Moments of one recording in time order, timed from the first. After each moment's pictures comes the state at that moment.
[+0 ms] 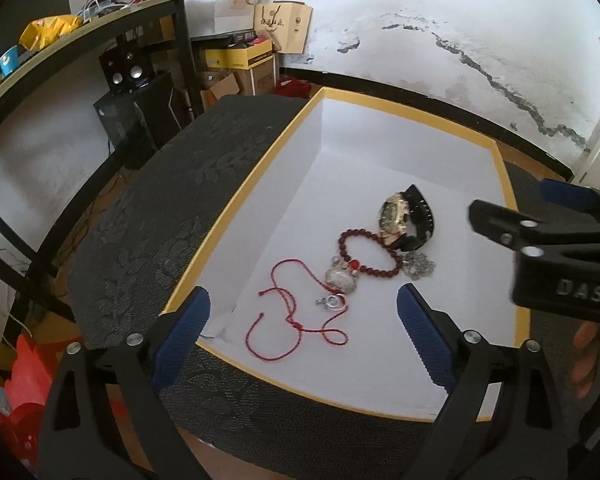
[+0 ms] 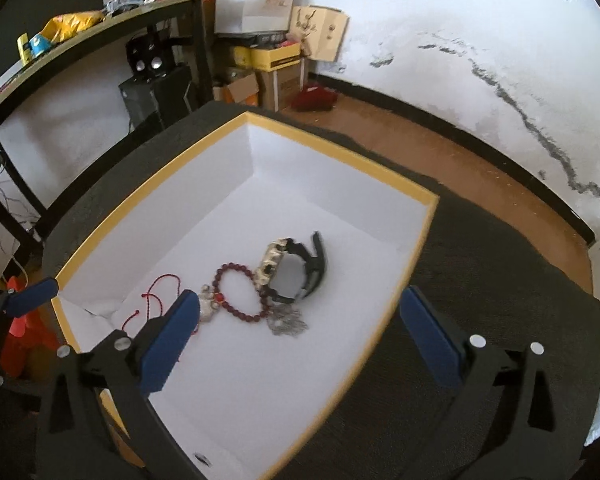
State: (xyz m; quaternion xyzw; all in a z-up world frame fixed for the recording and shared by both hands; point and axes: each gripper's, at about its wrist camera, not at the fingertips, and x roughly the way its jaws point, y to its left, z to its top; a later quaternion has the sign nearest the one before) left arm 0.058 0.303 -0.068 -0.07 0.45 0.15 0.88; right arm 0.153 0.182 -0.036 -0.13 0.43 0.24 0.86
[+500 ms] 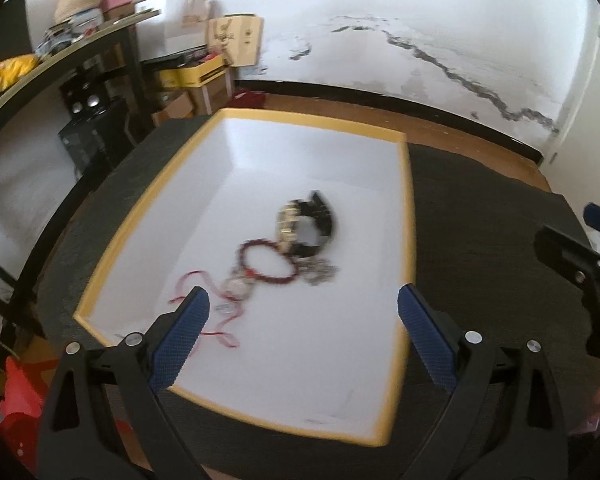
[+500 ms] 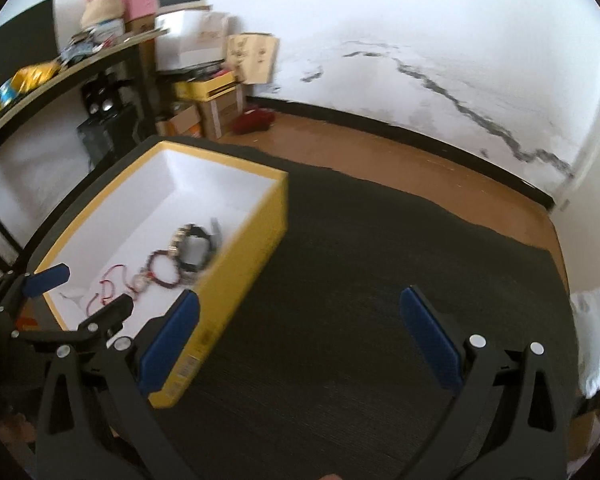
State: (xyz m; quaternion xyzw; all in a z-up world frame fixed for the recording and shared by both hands) left arm 0.077 0.208 -0.051 -0.05 0.44 0.09 0.89; right arm 0.114 0.036 -0.001 -0.09 0.40 0.16 0.90
